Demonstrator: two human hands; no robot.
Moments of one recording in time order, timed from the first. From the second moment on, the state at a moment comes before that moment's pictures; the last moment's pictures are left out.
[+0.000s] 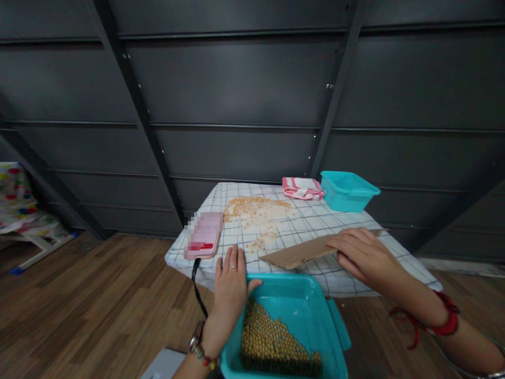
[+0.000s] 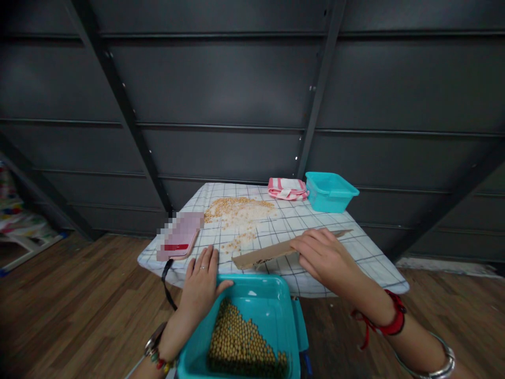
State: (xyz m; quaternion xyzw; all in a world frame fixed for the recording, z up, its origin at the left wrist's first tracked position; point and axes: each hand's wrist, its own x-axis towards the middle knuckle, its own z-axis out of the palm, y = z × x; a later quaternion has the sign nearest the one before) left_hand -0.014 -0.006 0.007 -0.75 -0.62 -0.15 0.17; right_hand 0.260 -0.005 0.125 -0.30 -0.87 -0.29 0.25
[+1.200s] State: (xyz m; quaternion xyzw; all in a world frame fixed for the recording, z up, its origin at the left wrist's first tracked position) left_hand -0.008 -0.007 0.011 -0.75 -0.62 -0.15 0.17; right_hand 0.270 -0.031 0.111 -0.29 -0.87 -0.30 0.26
